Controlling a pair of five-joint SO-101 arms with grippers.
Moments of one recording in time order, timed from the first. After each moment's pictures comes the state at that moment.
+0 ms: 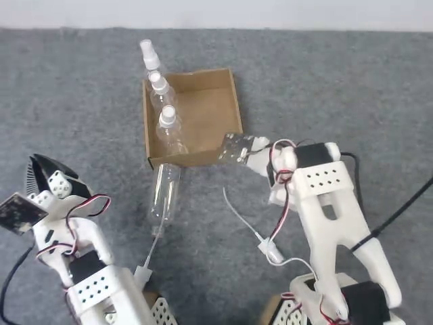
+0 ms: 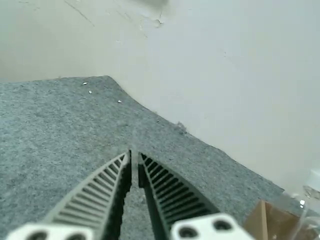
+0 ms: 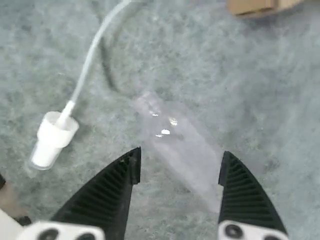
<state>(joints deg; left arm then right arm) -37.5 -81.7 97.7 2.9 22.6 -17.3 -21.5 33.9 75.9 58.2</state>
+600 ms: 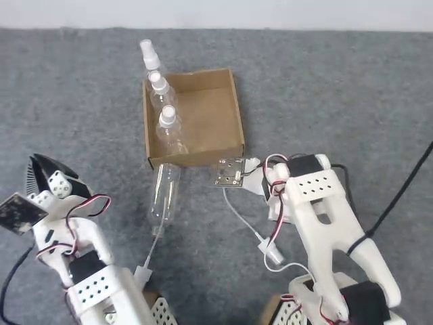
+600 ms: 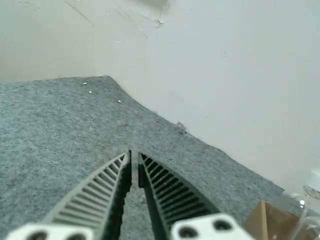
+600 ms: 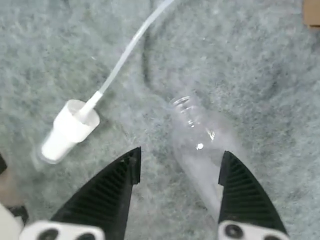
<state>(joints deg) -37.5 -81.7 97.7 2.9 22.6 -18.9 -21.5 42.5 71.3 64.7</state>
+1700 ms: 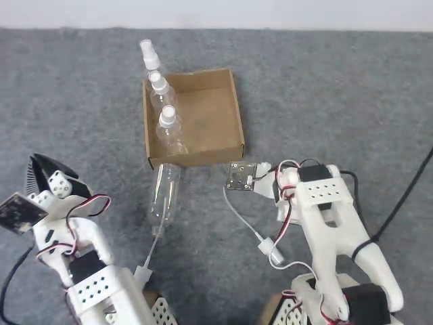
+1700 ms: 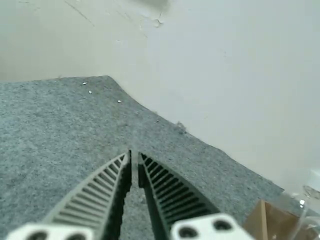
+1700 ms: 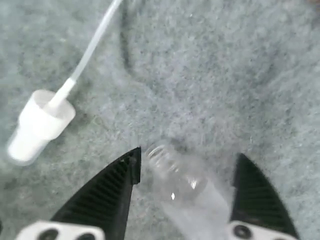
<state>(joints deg) -37.5 -81.7 97.7 2.9 22.6 -13.6 -22.3 48.8 63.5 69.1</state>
